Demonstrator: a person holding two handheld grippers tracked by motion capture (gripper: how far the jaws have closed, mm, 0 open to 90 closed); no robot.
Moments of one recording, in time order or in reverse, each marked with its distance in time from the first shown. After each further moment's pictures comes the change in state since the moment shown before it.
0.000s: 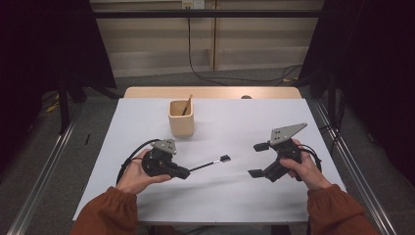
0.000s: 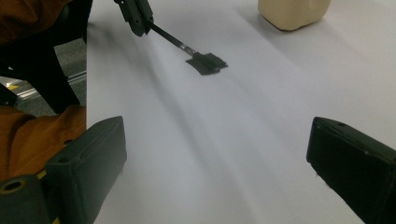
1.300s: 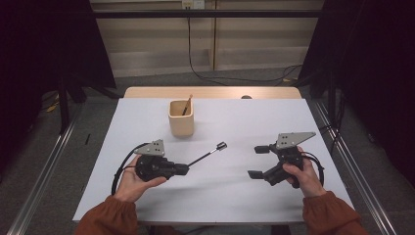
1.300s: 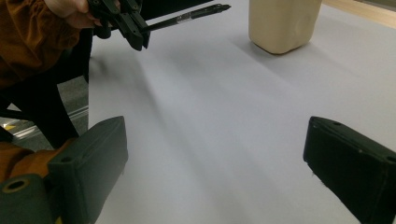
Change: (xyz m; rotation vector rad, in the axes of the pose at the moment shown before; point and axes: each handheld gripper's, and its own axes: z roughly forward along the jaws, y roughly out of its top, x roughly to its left) left arm -0.008 -0.019 -0.010 -0.252 0.058 0.017; right arm 0.008 -0.017 0.000 -0.163 -0.027 0.045
